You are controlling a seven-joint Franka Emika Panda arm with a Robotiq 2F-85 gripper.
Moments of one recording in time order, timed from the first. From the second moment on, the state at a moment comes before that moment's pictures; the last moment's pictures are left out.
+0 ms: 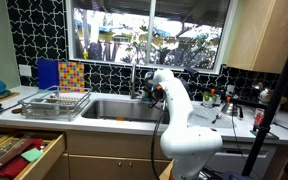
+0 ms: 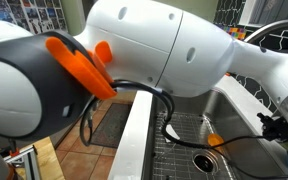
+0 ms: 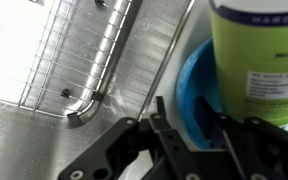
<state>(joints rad) -0.65 0.91 -0.26 -0.96 0.43 2.07 1.04</state>
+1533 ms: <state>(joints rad) -0.64 0.73 -0.31 -1.00 0.32 1.95 0.82</state>
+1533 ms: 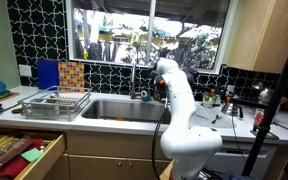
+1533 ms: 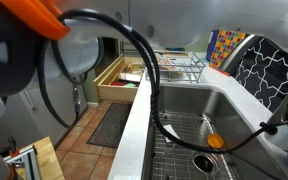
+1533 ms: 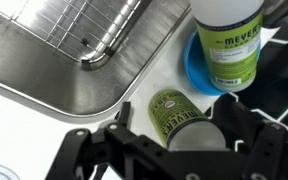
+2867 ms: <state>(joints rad) -0.63 0.18 -0.27 -1.52 0.30 1.87 -0.15</state>
